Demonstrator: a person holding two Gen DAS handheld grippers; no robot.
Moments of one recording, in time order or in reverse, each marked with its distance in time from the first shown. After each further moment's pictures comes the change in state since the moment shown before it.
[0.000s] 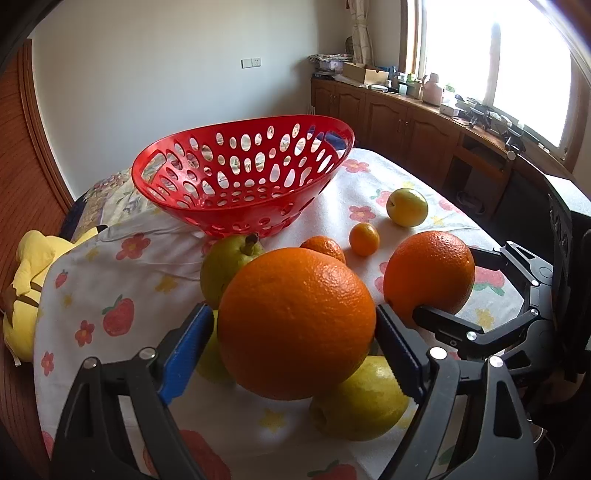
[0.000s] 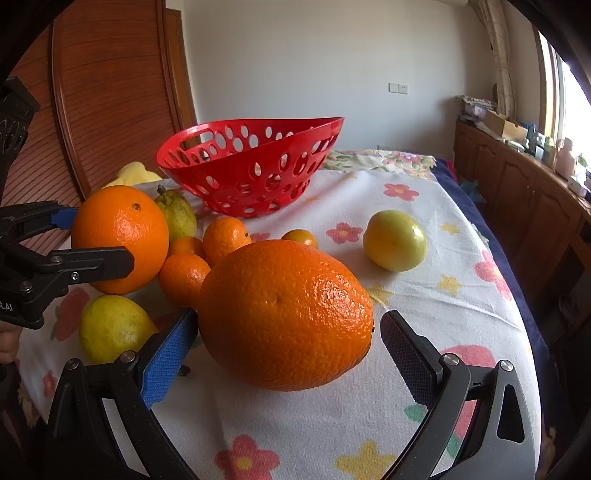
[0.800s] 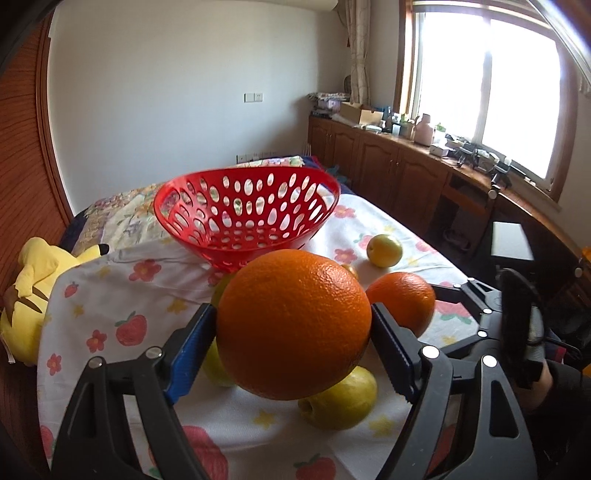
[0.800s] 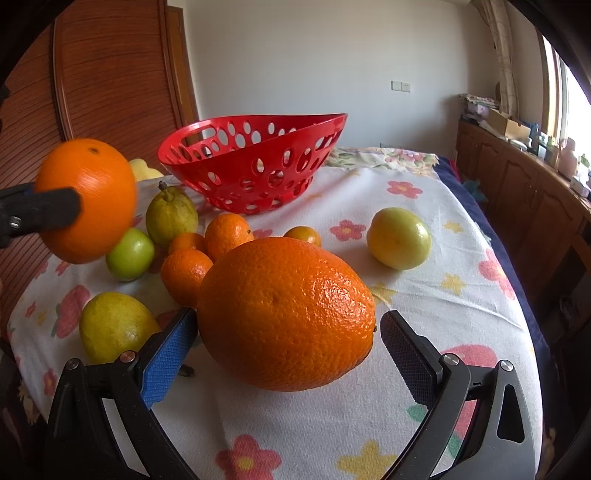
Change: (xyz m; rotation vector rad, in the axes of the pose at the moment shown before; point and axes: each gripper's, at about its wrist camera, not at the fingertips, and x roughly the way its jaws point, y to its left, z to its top) left arm -0.054 0.002 0.001 -0.044 -0.155 -0.038; right arm 0.004 0.002 0.000 -0.001 0.009 0.007
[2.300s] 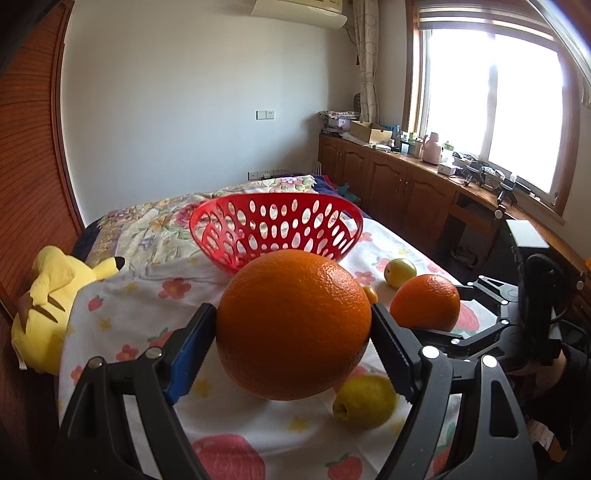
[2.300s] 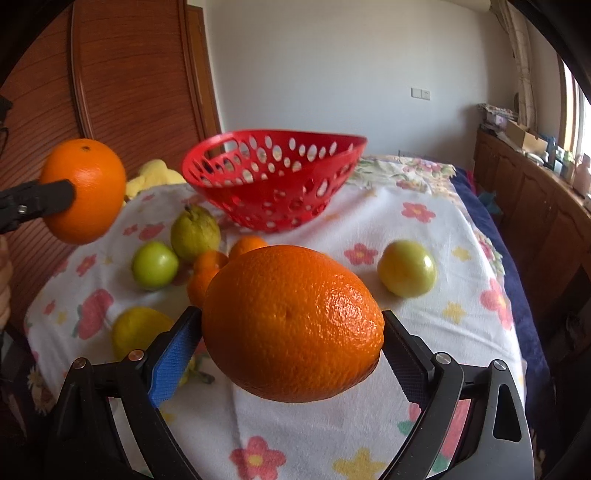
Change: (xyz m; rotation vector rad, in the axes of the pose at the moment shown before) left arm -0.024 0.031 0.013 -0.019 -0.070 0.031; right arm -0.016 0.003 0.025 -0.055 -0.005 0.070
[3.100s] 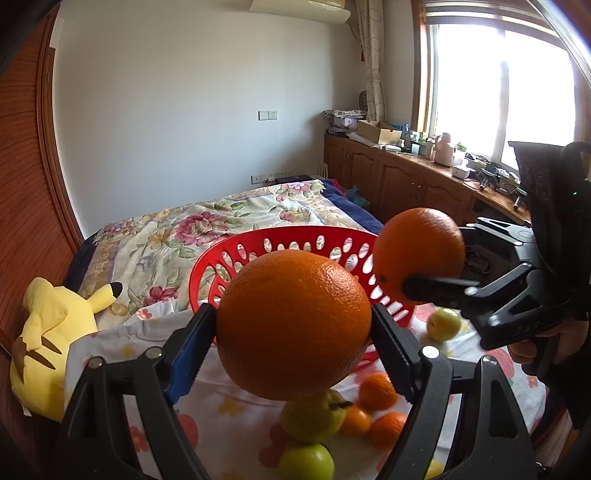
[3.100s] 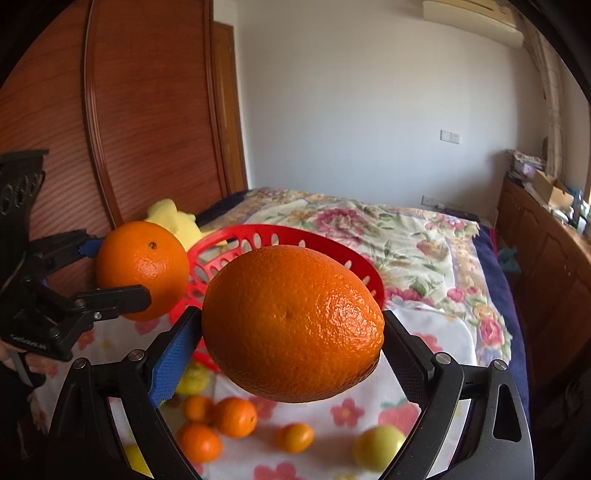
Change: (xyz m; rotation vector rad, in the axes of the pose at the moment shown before) left arm 0.081 0.035 0.070 0.014 0.016 0.018; right arm 0.040 -0.012 0.143 -0.114 -0.082 0.066
